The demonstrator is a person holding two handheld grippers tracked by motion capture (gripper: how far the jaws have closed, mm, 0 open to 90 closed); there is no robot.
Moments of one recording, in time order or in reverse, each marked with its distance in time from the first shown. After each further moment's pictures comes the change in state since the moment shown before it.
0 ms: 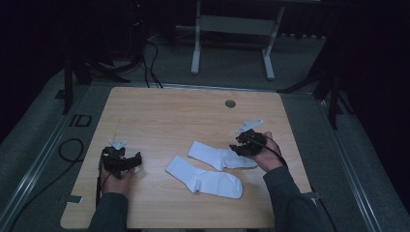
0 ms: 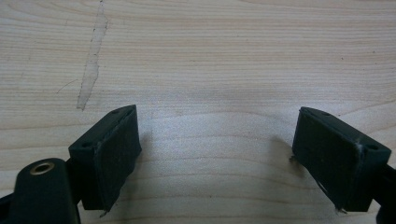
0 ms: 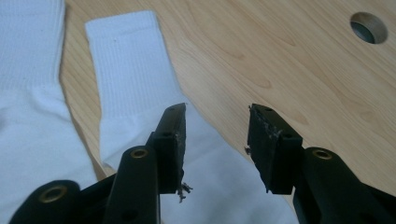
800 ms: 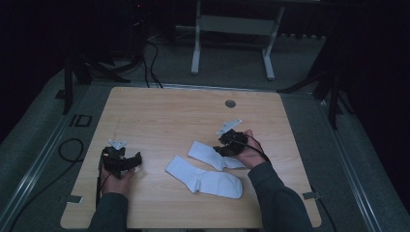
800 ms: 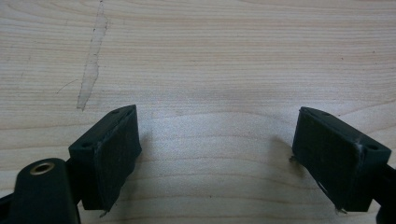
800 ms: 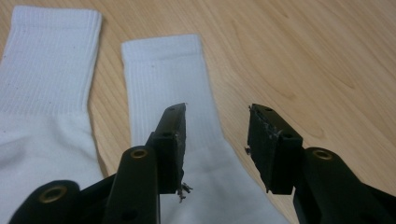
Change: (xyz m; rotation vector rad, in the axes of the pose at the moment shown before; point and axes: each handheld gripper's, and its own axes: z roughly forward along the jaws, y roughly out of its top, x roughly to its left) left arm 0.000 0.000 0.000 0.002 0.000 0.002; right arm 0.025 0.028 0.037 0.006 0.077 -0.099
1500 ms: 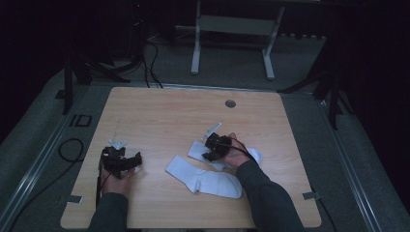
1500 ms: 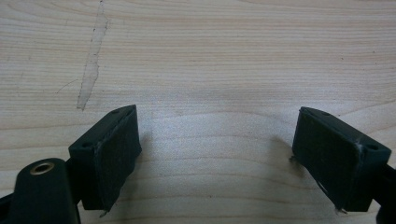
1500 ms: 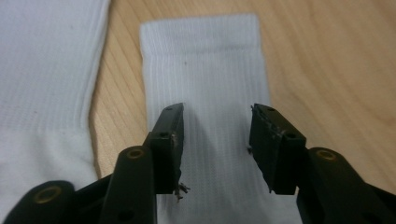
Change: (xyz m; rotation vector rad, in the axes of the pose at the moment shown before) left arm 0.000 0.000 0.000 0.000 0.000 0.000; right arm 0.015 0.012 0.058 0.130 0.096 -0.038
